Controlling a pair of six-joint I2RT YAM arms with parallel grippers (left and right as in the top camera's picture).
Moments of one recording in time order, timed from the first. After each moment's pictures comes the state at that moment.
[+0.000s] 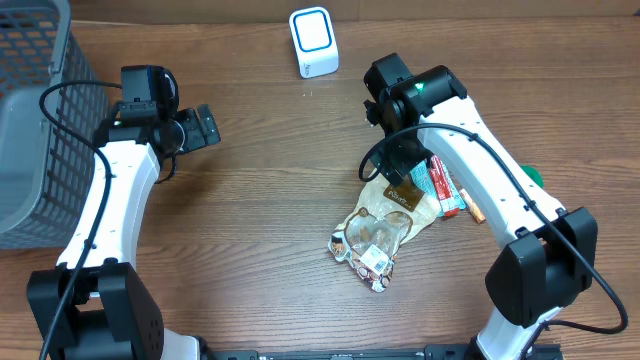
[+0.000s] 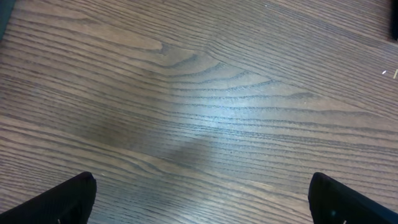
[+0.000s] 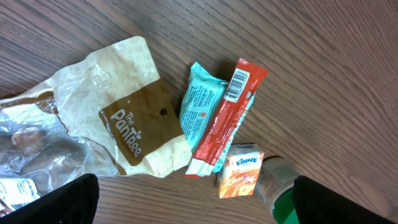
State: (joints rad) left arm 0.07 1.66 1.28 -0.68 0.00 -0.28; right arm 0.44 1.89 1.72 -1.37 0.27 -0.20
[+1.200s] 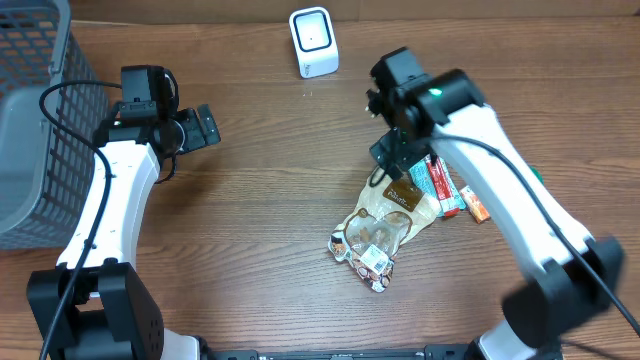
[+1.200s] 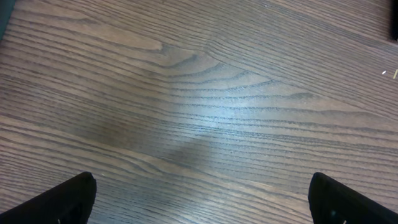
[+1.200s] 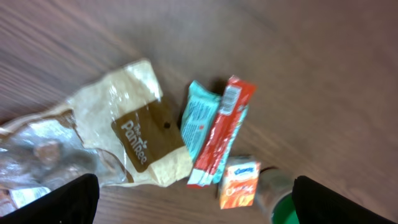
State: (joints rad) left arm 0.07 1.66 1.28 -0.68 0.00 -0.28; right arm 0.44 1.78 1.71 -1.30 0.25 -0.19
